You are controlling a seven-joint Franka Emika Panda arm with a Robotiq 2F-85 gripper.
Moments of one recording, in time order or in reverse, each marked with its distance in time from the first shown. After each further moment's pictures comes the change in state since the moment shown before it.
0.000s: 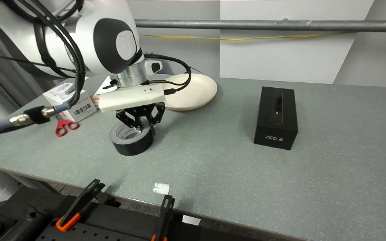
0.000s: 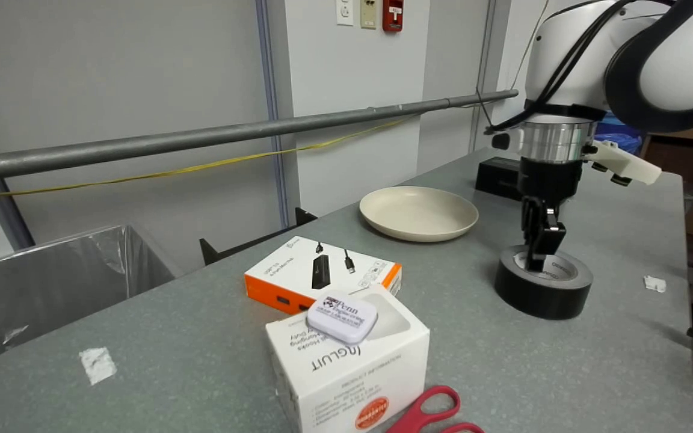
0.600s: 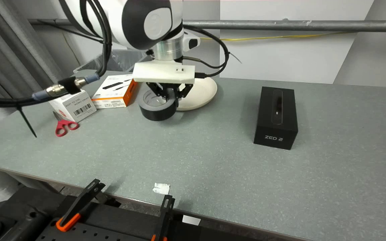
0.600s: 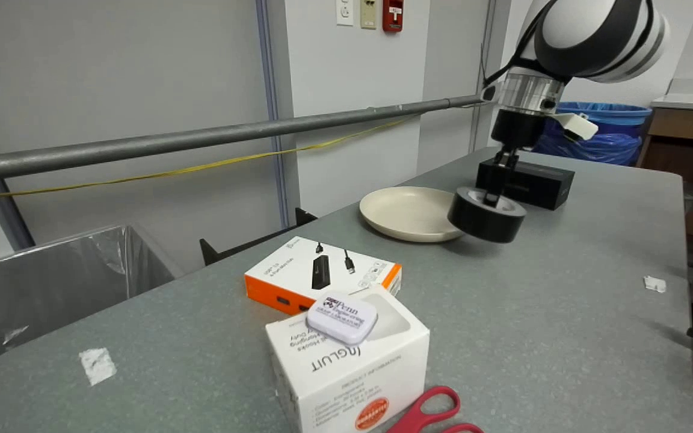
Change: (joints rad) arm -0.264 -0.006 0.120 0.153 0.322 -0.003 -0.174
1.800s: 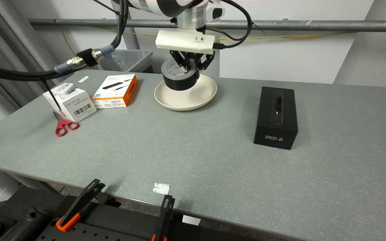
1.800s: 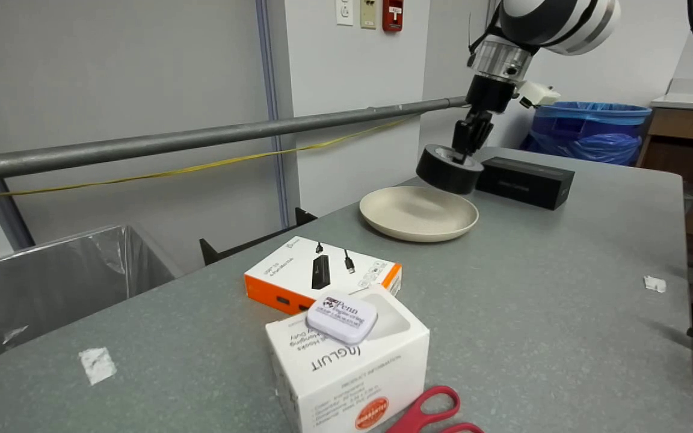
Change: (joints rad) arm 0.010 0.045 -0.078 0.228 0.000 -0.073 0.134
